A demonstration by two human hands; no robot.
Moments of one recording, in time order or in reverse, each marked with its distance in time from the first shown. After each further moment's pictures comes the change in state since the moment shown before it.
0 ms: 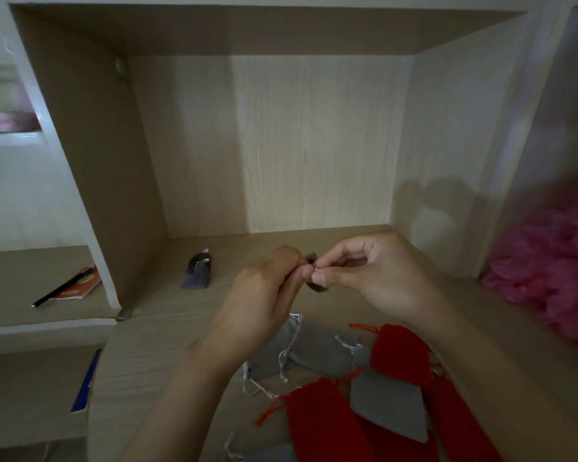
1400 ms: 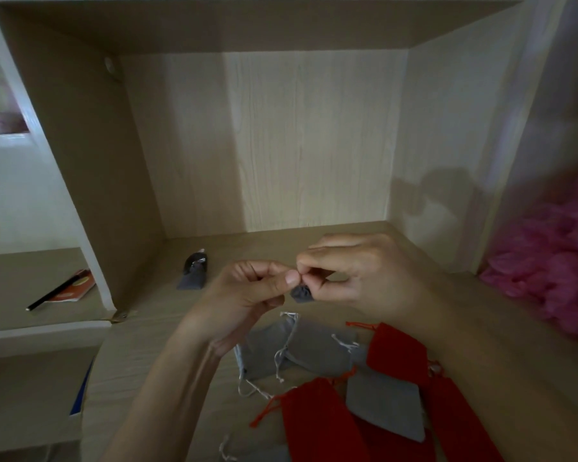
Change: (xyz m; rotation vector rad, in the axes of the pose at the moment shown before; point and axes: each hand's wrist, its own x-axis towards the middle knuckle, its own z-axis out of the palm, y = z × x) left_hand 0.000 -0.002 -0.012 -1.075 -0.232 -0.665; right_hand 0.002 0.002 -0.006 -0.650 -0.060 -0.786
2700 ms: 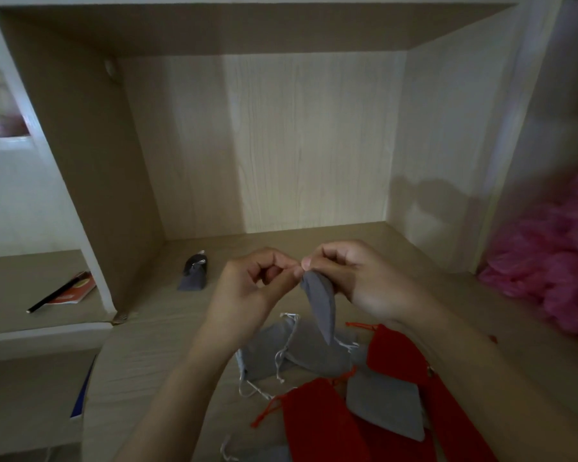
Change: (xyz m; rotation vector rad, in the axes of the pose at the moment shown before) left_hand 0.005 -0.008 0.008 0.581 0.285 0.316; right_hand -0.001 0.009 0.023 0.755 -0.079 0.751
